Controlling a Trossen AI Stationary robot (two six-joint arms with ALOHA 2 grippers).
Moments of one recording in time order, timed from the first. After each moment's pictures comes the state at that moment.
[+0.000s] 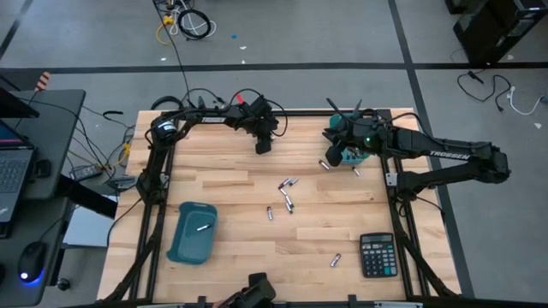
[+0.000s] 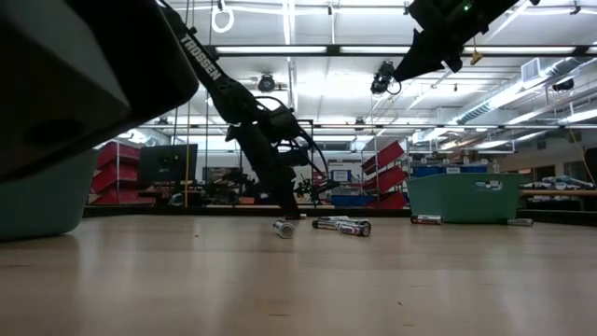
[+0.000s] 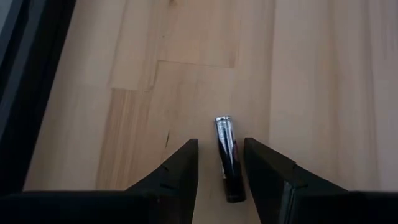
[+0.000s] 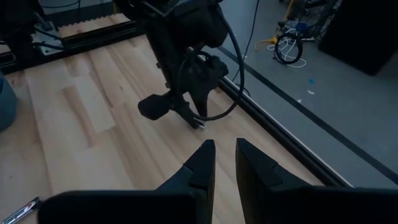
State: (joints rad) left arm 0.61 2.13 1.41 -0.31 0.20 0.43; right arm -0.23 1.01 0.89 -0.42 0.34 0.18
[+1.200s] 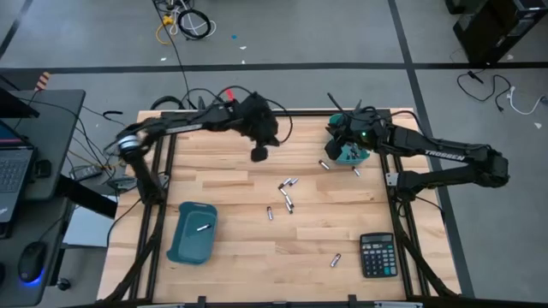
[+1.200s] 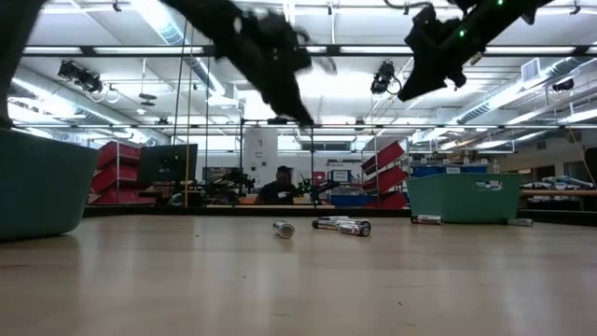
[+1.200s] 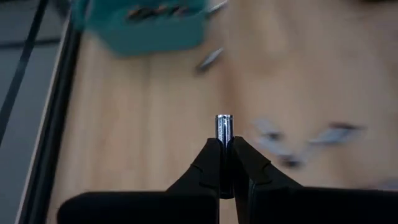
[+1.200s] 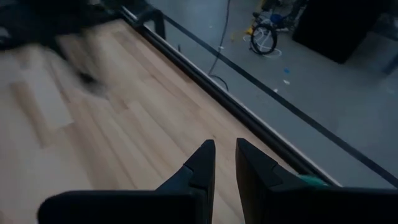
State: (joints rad) left arm 0.42 1.73 1.43 -0.51 0.30 0.41; right arm -0.35 1.01 0.81 -0.37 0.34 0.15
